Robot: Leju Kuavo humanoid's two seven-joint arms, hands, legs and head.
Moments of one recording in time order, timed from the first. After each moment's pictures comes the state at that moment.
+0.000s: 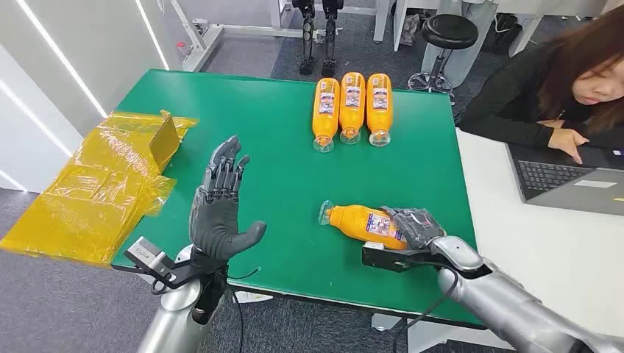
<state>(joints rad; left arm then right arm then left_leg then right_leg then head) -0.16 -0.14 -0.26 -1.35 -0.02 -0.16 -0.70 -0.70 -0.36 0.98 -0.84 0.66 -0.25 -0.20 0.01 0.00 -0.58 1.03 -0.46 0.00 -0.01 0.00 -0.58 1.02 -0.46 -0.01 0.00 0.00</state>
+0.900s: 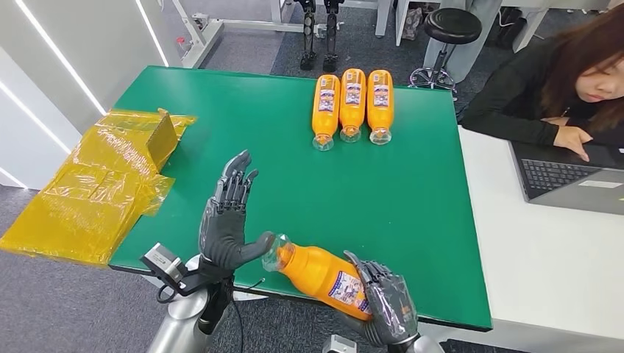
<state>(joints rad) -0.13 -0.16 -0.26 -1.31 -0.05 -0.17 -0.70 -0.07 -0.26 0.62 -1.45 1.03 -0.55 -0.23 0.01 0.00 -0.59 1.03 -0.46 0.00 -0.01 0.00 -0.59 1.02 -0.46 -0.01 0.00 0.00</state>
